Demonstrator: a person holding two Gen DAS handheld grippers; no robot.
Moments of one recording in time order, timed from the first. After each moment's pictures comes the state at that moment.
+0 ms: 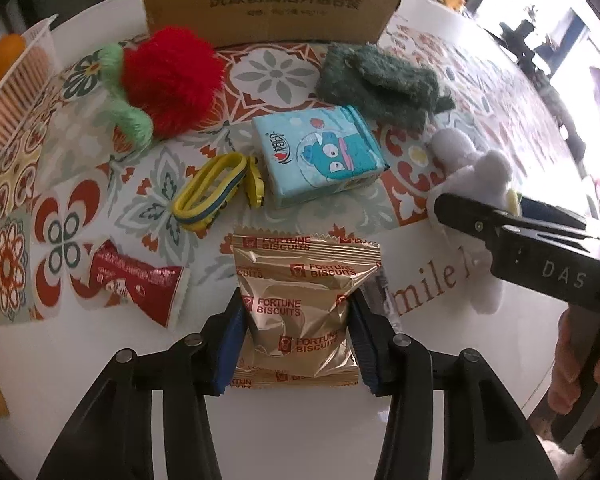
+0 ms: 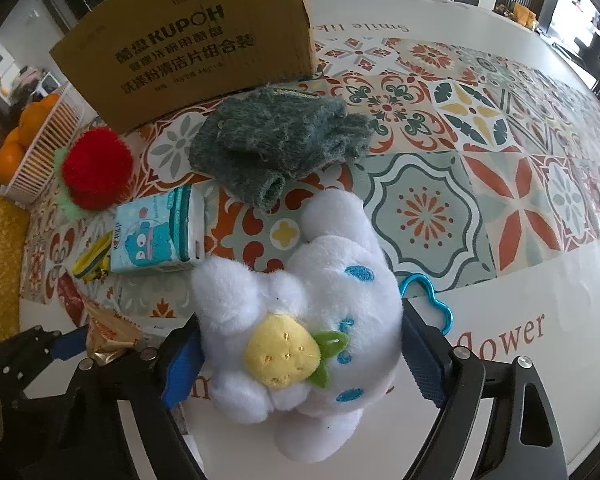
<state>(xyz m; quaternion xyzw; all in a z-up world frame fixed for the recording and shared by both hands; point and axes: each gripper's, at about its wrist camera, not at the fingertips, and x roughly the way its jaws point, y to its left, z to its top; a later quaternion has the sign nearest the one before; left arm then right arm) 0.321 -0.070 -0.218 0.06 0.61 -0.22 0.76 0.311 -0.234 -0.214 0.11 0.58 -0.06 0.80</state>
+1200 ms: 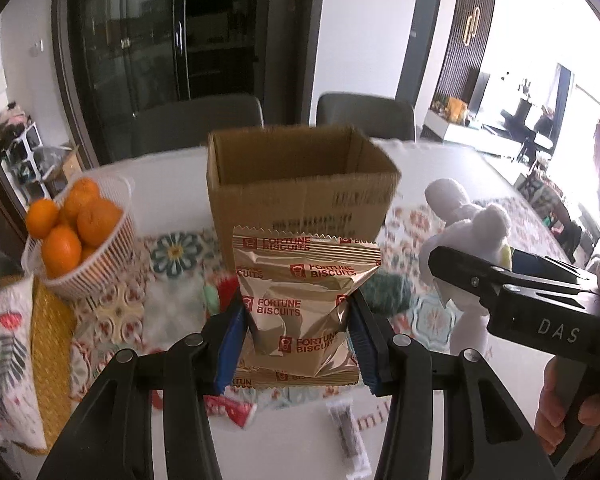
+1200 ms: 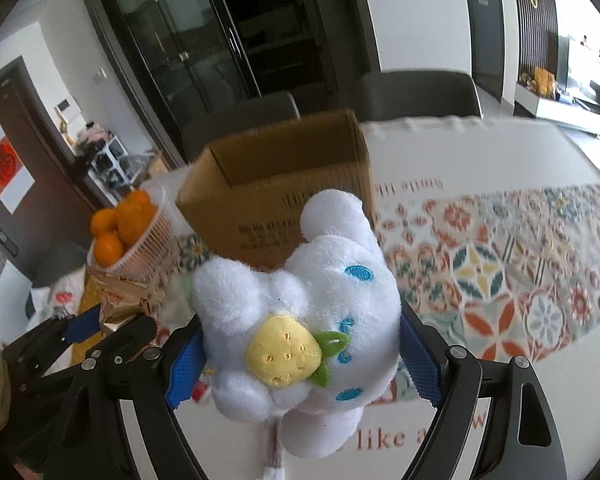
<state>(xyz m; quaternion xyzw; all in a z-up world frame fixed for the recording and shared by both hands) 0.341 -0.066 -0.037 0.04 0.40 -0.18 0.90 0.328 -0.222 -0.058 0.12 0.42 0.01 0.90</state>
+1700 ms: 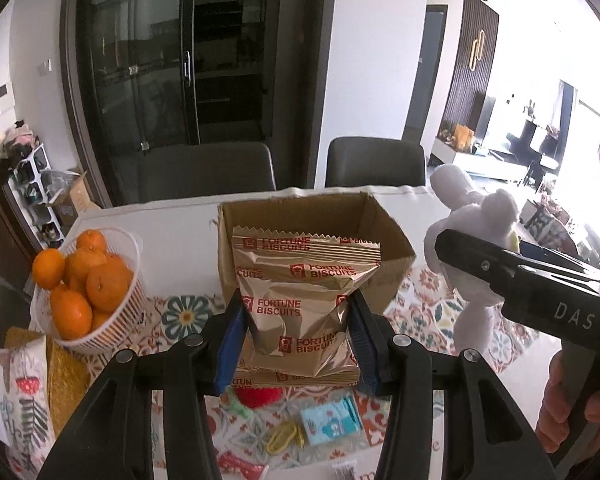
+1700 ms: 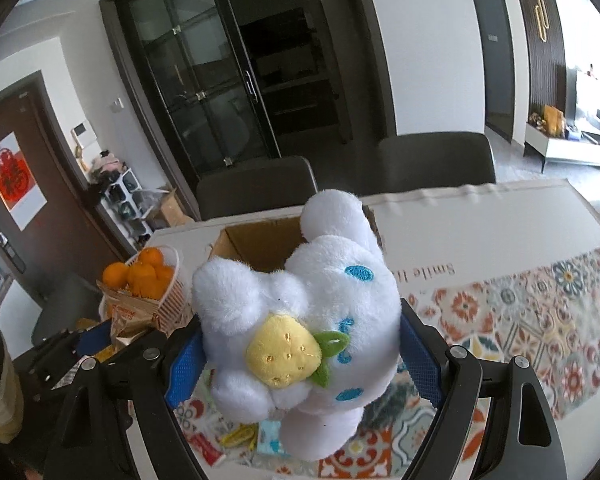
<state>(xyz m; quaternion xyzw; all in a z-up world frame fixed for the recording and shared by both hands) 0.399 -0.071 0.005 0.03 0.36 -0.17 0.92 0.389 -0.231 0.000 0.11 0.35 0.03 0.93</state>
